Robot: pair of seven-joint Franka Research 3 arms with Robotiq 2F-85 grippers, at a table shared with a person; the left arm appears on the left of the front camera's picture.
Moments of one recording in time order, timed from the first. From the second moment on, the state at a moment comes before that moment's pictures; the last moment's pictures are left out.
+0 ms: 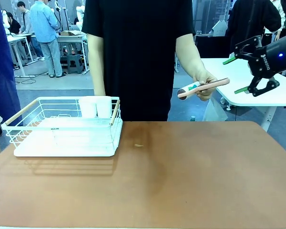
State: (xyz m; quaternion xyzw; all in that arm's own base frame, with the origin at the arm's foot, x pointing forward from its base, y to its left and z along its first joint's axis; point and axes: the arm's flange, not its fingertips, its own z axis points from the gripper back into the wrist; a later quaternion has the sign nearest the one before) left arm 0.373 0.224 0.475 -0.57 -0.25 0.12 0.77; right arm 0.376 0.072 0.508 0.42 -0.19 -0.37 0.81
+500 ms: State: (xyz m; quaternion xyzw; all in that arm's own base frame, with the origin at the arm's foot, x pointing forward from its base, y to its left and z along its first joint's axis) left arm 0.373 0.224 0.475 -0.57 -0.25 0.12 0.77; right arm 0.385 0.089 0.478 0.43 -0.19 -0.35 0.81
